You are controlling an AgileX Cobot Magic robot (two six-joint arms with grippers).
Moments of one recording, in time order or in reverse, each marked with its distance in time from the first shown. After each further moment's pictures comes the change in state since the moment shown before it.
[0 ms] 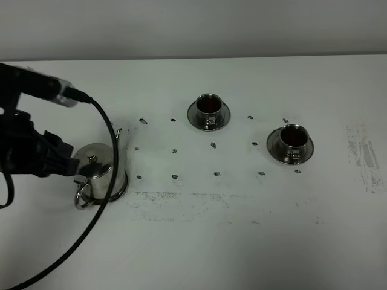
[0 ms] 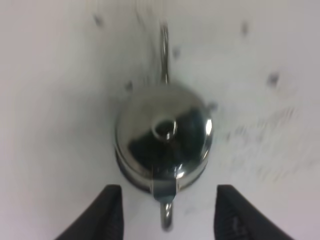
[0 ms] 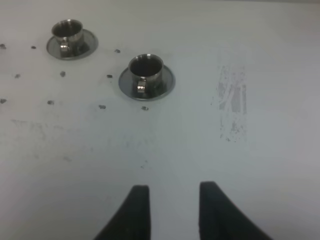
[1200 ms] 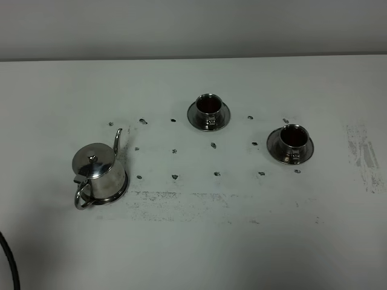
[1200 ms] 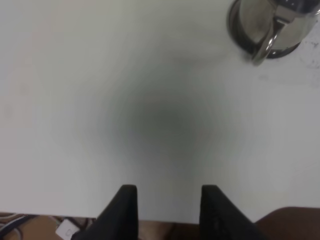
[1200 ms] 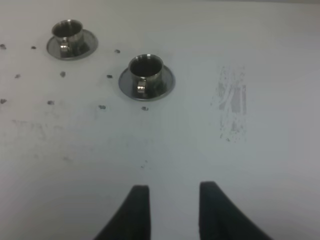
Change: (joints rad) left arm 0.370 -0.715 0.190 0.044 0.582 -0.172; right arm 0.000 0.000 0.000 0.000 0.000 0.000
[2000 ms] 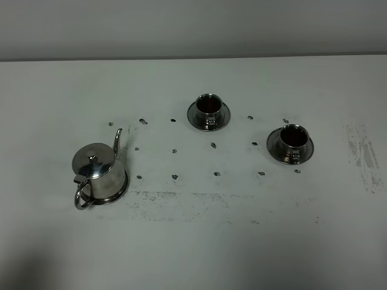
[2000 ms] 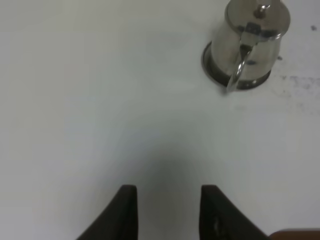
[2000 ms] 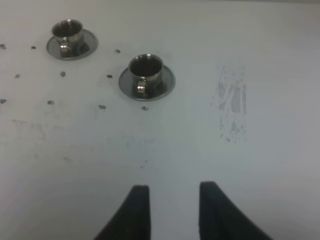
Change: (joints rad) left arm -0.103 -0.426 0.150 0.026 -0.027 -0.031; right arm 0.000 0.000 0.000 0.000 0.000 0.000
